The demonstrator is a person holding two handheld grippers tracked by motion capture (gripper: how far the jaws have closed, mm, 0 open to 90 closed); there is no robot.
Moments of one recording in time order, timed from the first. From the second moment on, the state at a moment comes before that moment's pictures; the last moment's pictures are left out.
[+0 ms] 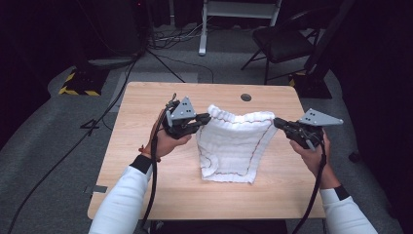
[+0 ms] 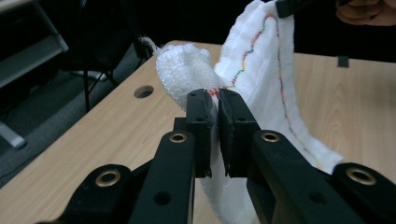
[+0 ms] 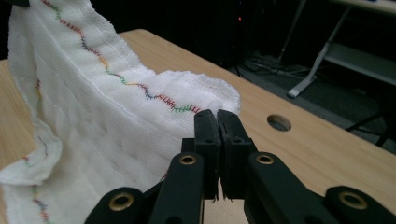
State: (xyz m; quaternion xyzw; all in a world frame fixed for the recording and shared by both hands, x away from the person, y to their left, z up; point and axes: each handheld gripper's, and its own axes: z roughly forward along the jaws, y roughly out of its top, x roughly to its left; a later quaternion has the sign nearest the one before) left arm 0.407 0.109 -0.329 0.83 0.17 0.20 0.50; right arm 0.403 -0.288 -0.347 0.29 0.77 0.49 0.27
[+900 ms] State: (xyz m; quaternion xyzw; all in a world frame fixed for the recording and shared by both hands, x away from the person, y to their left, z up) left arm 0.408 0.130 -0.352 0.82 0.18 0.20 0.50; right arm 0.394 -0.269 -0.323 0.25 0.78 0.50 0.30
